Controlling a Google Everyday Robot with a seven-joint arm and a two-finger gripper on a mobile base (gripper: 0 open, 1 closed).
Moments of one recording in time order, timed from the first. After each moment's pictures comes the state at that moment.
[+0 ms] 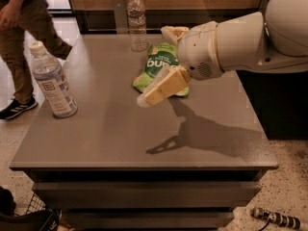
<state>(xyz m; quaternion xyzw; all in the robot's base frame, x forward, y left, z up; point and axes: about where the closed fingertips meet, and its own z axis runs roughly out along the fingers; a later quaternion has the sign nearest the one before) 0.508 -0.001 0.971 -0.56 0.63 0.22 0.48</state>
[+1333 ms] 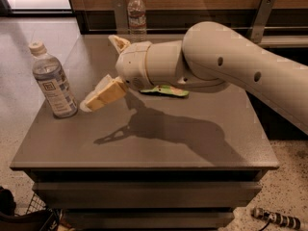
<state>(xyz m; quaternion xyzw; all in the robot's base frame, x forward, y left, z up) 0.533 0.128 0.940 -0.56 0.57 0.27 0.53</state>
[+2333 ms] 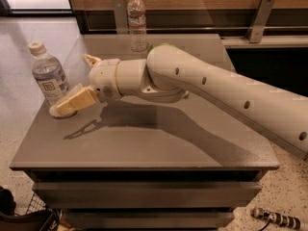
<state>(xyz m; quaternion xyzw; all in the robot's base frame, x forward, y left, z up) 0.548 0.208 0.899 -0.52 0.56 0.39 0.51</state>
